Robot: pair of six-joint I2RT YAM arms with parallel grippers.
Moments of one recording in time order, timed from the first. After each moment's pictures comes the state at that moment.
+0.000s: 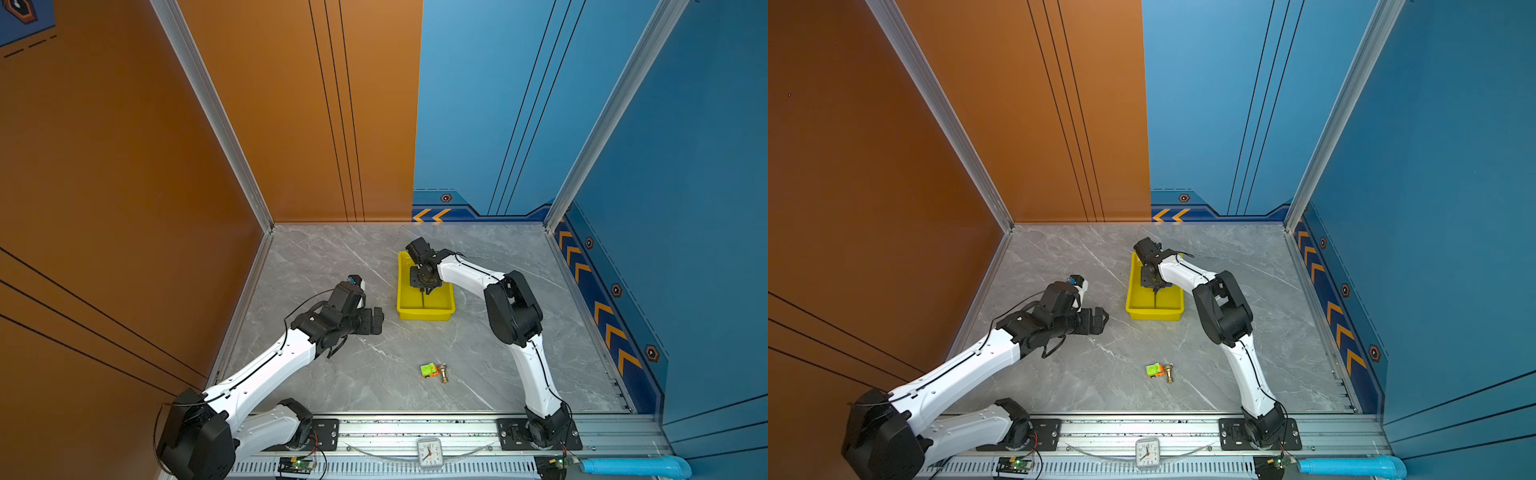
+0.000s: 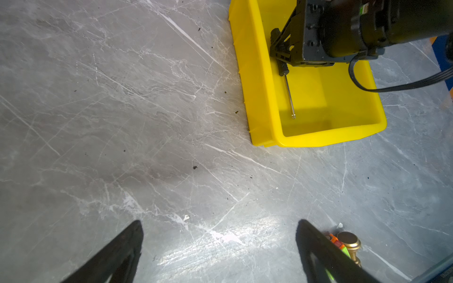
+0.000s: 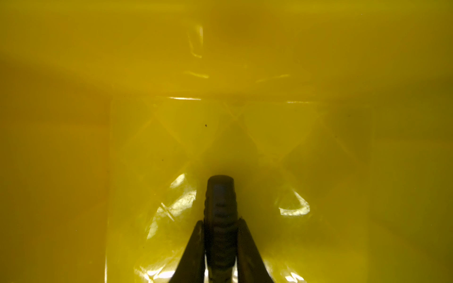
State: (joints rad) left arm -0.55 1.13 0.77 -0.50 -0.02 -0.47; right arm 0.58 2.28 1.80 -0.66 0.17 0.55
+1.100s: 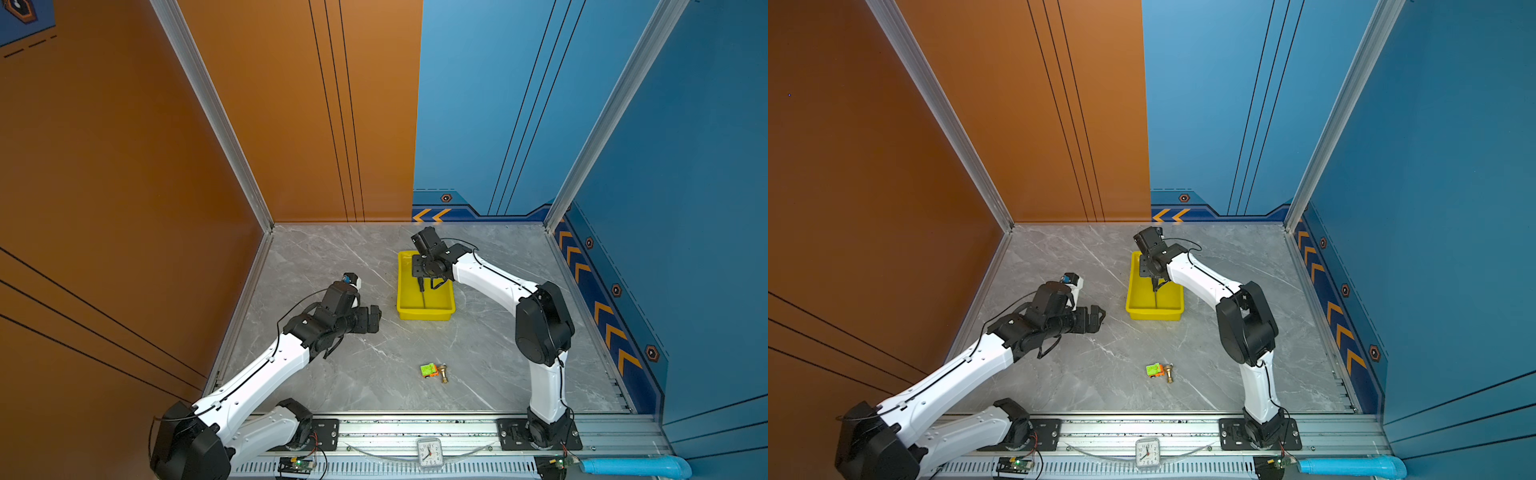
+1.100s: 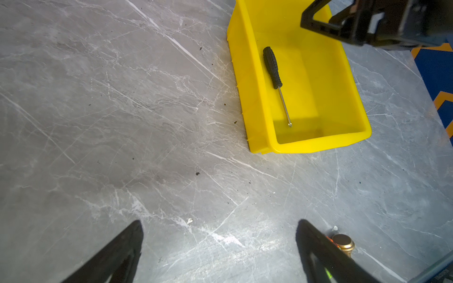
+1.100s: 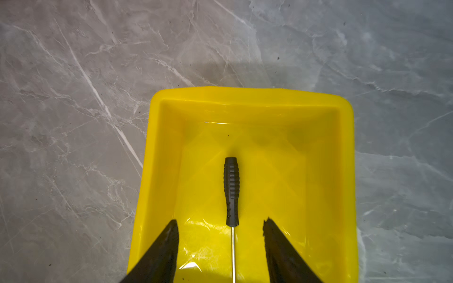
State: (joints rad) left arm -0.53 1.06 0.77 -0.50 -0.02 -0.44; right arm 0.62 1.95 1.65 -0.63 0.23 0.52
